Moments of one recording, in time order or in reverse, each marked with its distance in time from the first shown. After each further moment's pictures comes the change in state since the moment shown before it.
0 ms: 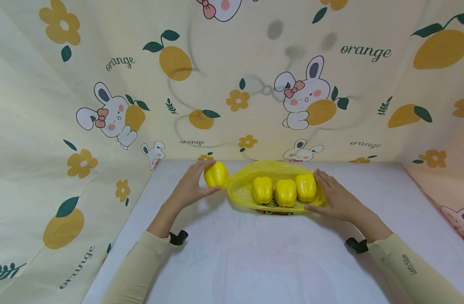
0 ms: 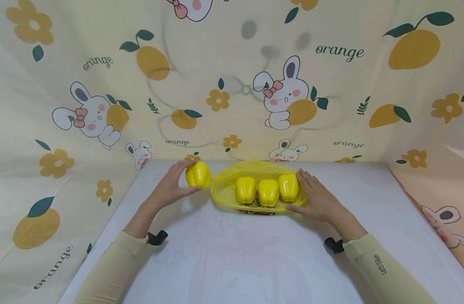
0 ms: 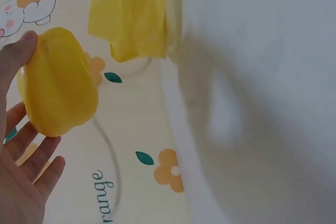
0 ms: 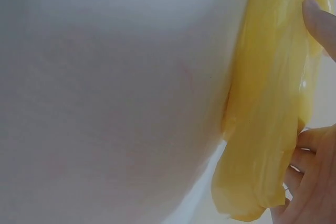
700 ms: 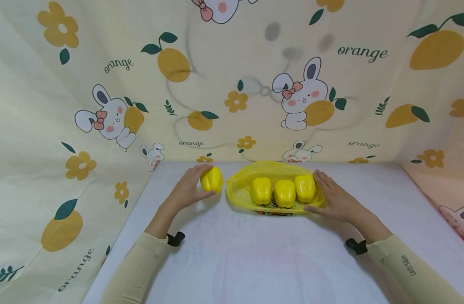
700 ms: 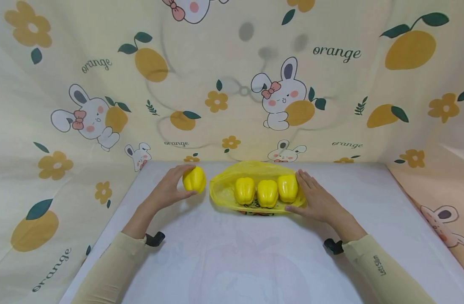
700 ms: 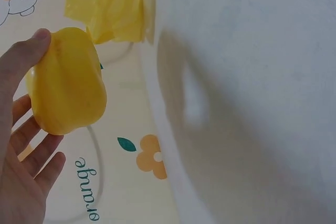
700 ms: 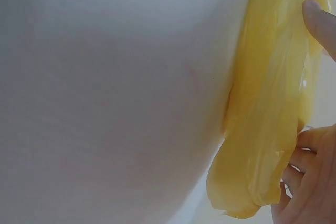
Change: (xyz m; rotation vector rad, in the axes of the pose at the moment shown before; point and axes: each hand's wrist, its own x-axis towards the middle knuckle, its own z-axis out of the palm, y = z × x) left_hand -0.002 -0.014 0.002 0.075 -0.061 -0.005; right_hand -0.002 -0.002 -0.001 0.000 -0.009 0.024
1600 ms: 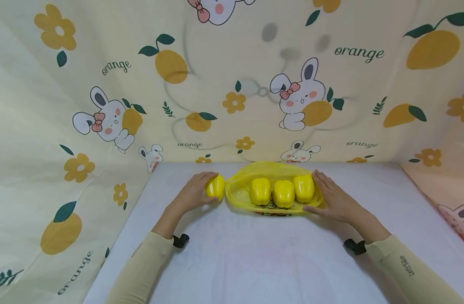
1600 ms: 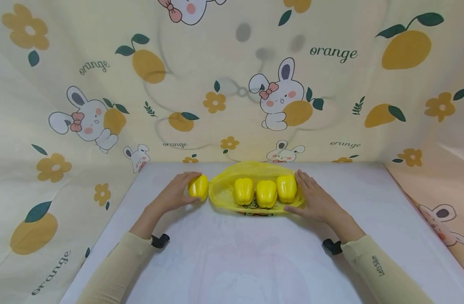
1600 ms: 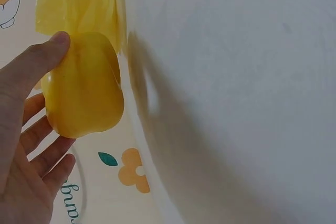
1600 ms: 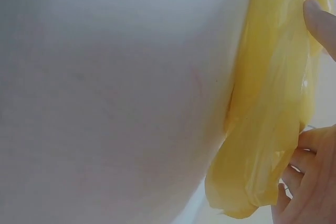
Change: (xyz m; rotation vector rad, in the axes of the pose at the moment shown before) left_hand 0.009 -0.004 0.026 0.097 -0.146 -0.023; right_hand -0.001 0.001 0.003 0.015 0.019 0.007
